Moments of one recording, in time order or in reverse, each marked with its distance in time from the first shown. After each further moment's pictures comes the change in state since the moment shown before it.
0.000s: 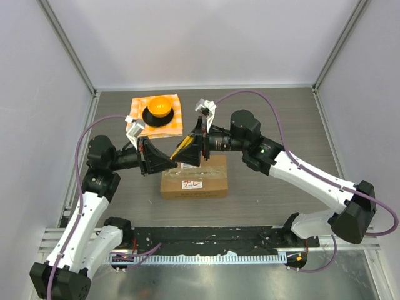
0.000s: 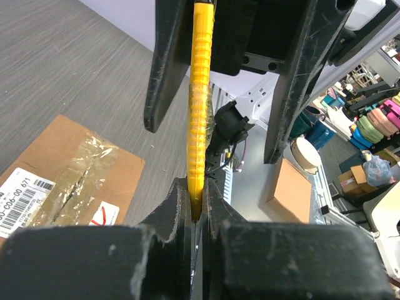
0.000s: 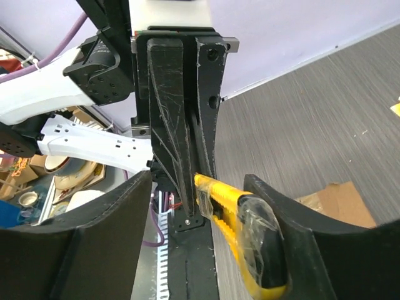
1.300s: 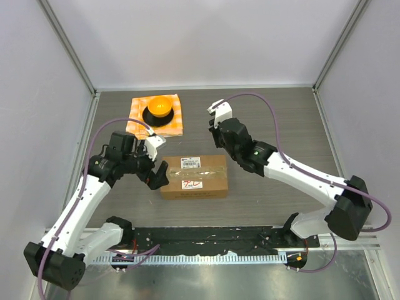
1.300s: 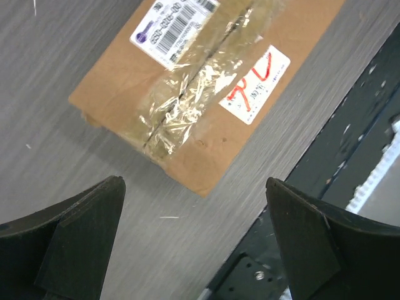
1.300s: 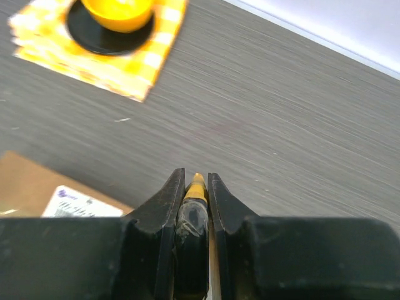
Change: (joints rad) left arm -0.077 0.162 0.211 -0.942 -0.624 0.846; right arm 0.011 0.007 -0.076 -0.226 1.035 -0.349
